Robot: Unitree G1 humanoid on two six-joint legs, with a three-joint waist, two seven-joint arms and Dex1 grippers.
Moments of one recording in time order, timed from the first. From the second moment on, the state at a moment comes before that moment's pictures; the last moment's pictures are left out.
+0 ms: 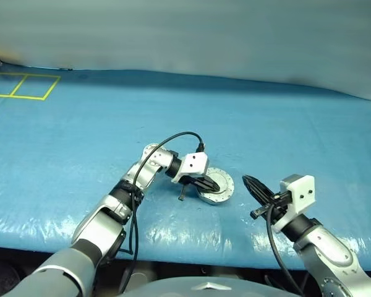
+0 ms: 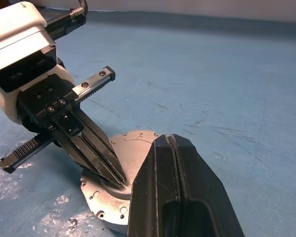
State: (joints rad) left arm -0.68 0.18 -0.46 0.57 -0.02 -0.17 -1.34; right arm 0.44 -0.39 -0.12 -0.81 0.47 0.51 0.36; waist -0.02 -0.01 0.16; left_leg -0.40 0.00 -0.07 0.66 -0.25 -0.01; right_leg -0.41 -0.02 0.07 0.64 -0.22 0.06
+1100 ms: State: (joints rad) left arm -0.12 0.52 -0.21 -0.18 -0.30 0.23 -1.12; right arm 0.11 -0.55 0.11 -0.51 0.34 0.58 0.54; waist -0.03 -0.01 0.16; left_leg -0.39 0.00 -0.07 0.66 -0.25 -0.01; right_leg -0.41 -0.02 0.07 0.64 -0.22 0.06
